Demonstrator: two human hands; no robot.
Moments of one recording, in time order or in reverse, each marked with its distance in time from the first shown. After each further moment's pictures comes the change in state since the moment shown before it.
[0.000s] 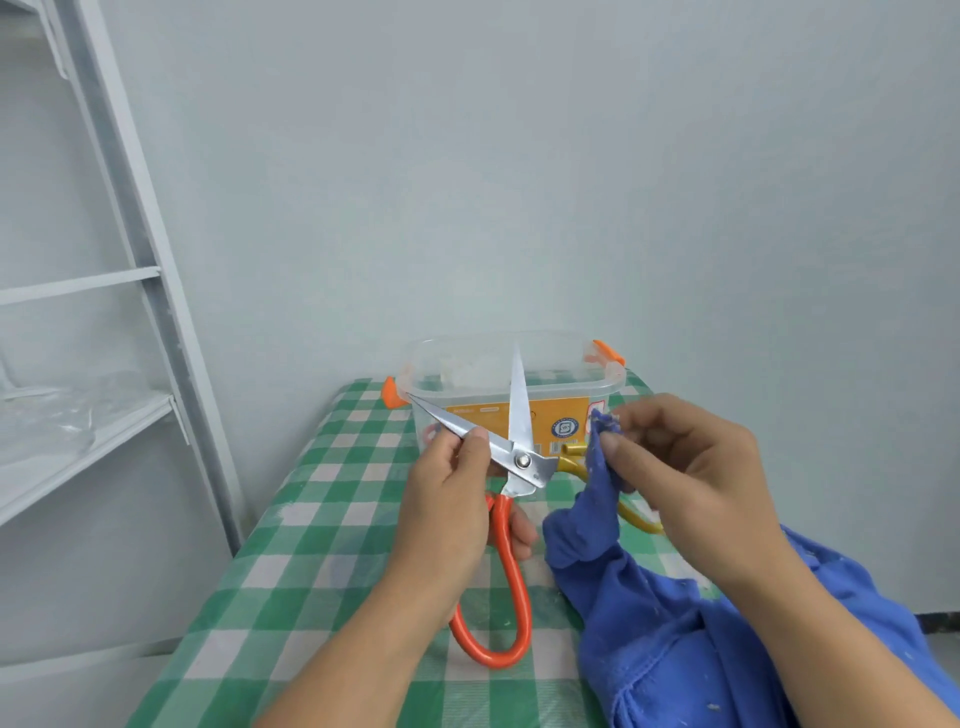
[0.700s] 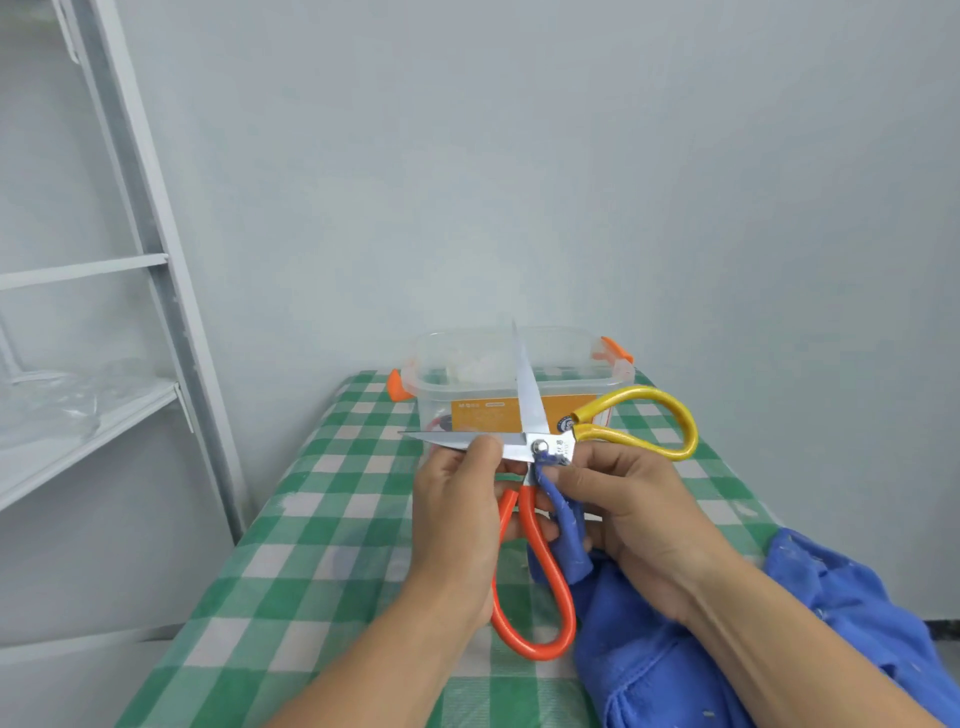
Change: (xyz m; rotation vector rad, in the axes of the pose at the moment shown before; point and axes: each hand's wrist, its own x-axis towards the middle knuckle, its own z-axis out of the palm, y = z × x) left_hand -0.008 0.002 0.014 -0.266 0.129 -0.057; right_hand -0.002 0.015 0.036 0.247 -0.107 0.601
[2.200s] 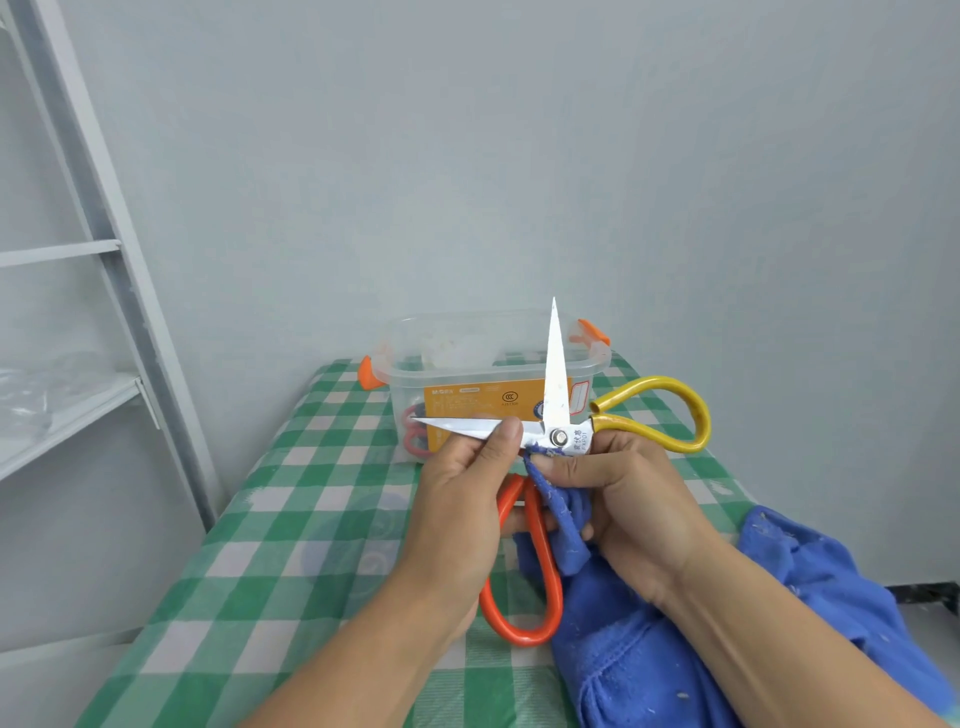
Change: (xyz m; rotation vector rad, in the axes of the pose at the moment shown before) left_hand -0.003 -0.016 0.003 0.055 -0.268 0.022; right_hand -0.001 0.001 -0.010 0.059 -0.003 0.045
